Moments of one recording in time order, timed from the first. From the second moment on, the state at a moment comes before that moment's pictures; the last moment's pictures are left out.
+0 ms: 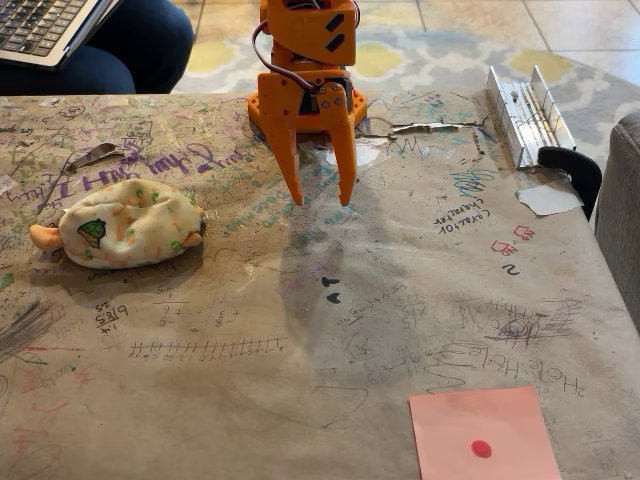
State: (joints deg) arm -2.1 192.7 181.8 71.6 -74.8
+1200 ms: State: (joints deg) arm 37.8 123.7 134.1 70.5 -37.0
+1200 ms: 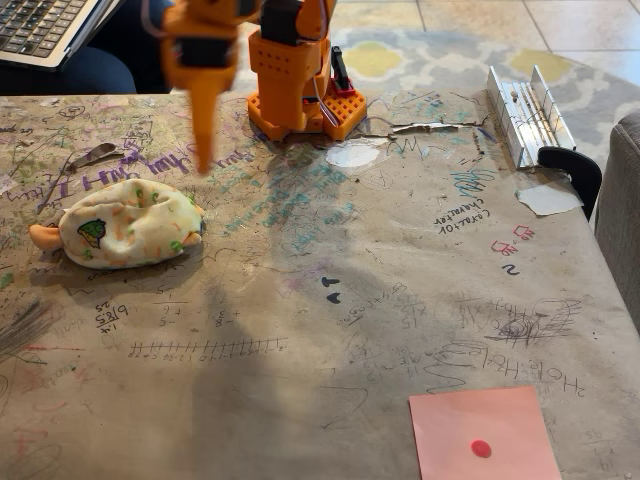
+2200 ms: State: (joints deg) arm 46.0 80.9 112.4 68.6 -56.5
